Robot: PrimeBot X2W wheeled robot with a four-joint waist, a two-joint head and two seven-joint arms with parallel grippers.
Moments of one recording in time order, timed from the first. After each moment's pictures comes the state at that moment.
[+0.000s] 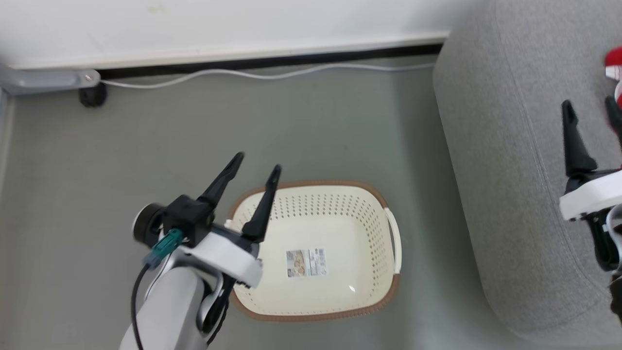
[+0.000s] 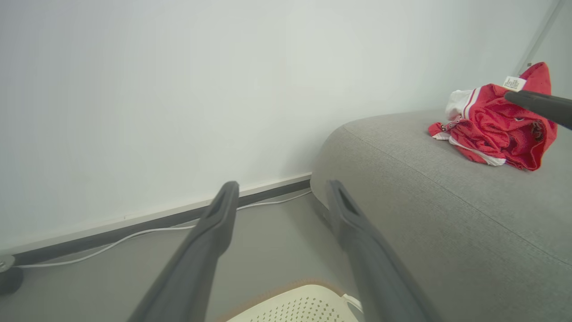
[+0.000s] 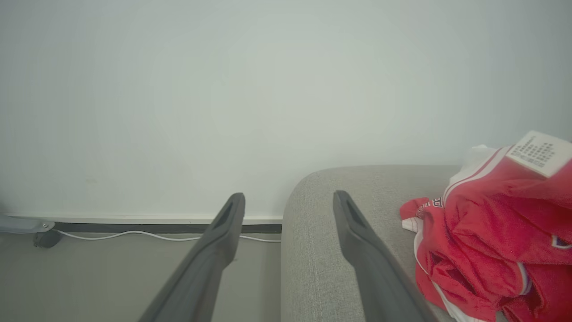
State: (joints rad) left arm -0.39 0.08 -0.37 0.35 -0.29 -0.12 -0.26; right arm -0.54 -0.37 0.14 0.52 0.41 0.13 -0.26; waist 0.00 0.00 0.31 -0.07
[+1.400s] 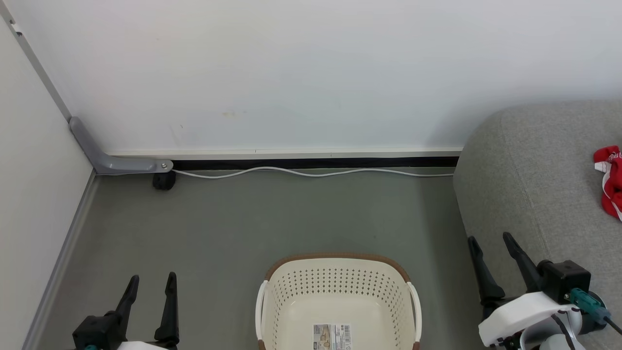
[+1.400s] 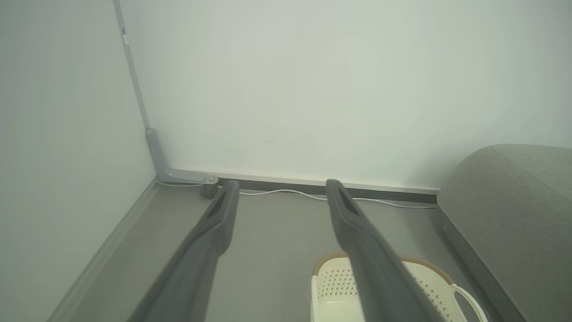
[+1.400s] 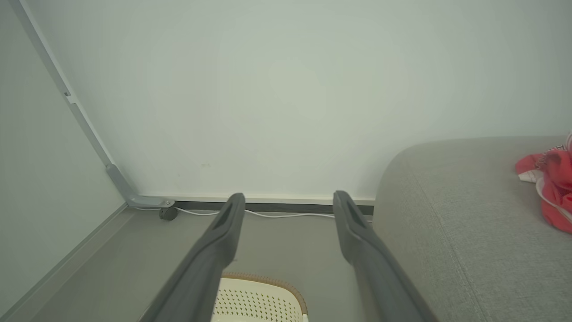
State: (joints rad) left arm 0.04 0.04 0.08 0.32 -0.17 -0.11 -0.26; right arm -0.15 -0.14 0.17 0.42 0.31 0.13 -0.26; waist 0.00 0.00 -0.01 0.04
